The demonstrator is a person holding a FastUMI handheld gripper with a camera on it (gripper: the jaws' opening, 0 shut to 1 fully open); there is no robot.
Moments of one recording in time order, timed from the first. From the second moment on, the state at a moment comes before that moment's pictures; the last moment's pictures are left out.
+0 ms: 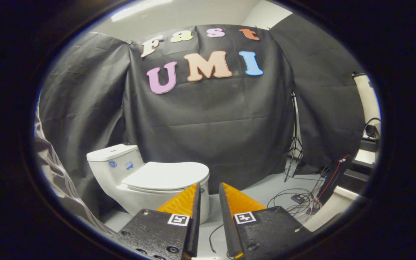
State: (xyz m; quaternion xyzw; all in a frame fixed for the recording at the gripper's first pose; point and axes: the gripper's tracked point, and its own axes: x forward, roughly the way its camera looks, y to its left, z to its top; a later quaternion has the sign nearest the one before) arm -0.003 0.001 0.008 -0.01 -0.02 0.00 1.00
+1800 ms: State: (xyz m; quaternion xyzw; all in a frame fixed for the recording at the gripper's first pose) arm 0.248 0.045 -0.008 0.53 -0.08 0.00 0.84
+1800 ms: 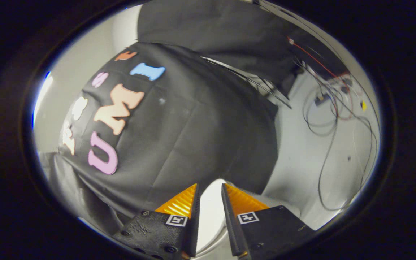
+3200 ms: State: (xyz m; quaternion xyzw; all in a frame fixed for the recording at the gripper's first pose) arm 0.292 0.077 -0.051 0.66 -0.06 0.04 0.75
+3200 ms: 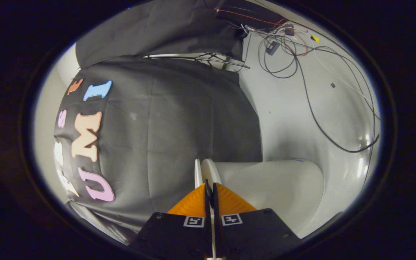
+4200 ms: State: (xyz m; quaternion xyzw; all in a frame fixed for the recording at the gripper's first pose) arm 0.227 0.295 0.203 0.19 -0.08 0.09 0.98
